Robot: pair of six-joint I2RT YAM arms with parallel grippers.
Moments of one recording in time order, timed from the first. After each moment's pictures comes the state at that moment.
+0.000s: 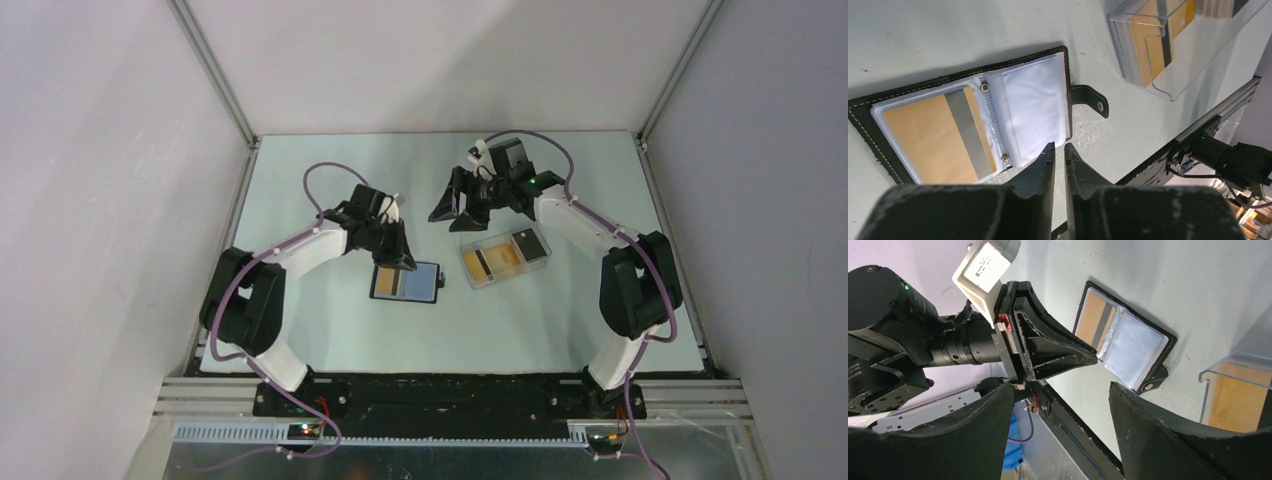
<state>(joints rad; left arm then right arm) -0.43 1.62 1.03 -0.43 0.45 -0.48 0.48 1.77 1.42 -0.40 -0.67 0.70</state>
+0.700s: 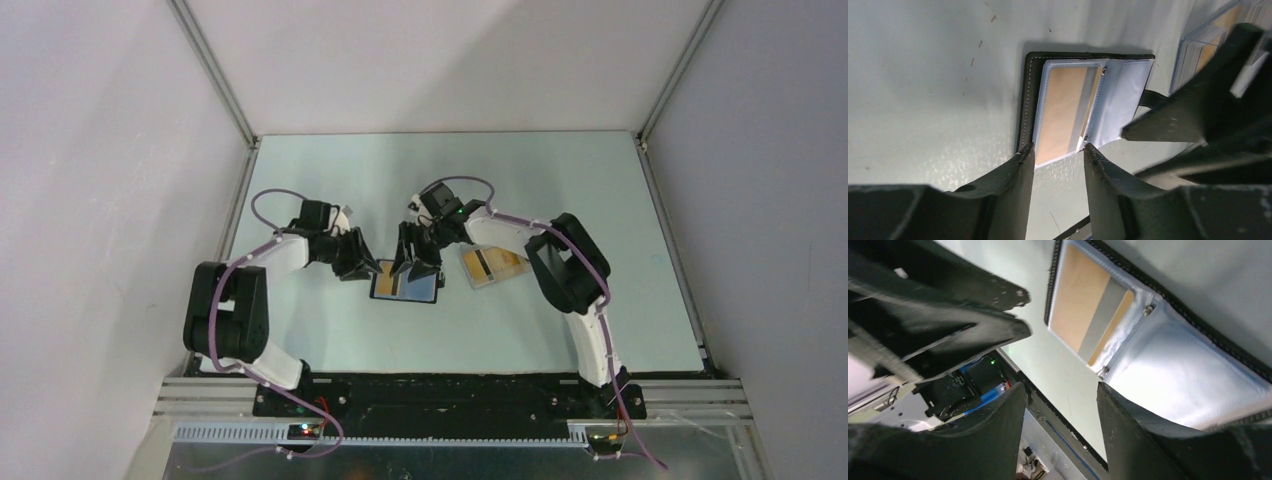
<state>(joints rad) -0.13 1.55 0.82 -0.39 0.52 -0.46 0.72 2.08 1.52 -0.40 -0.65 0.72</state>
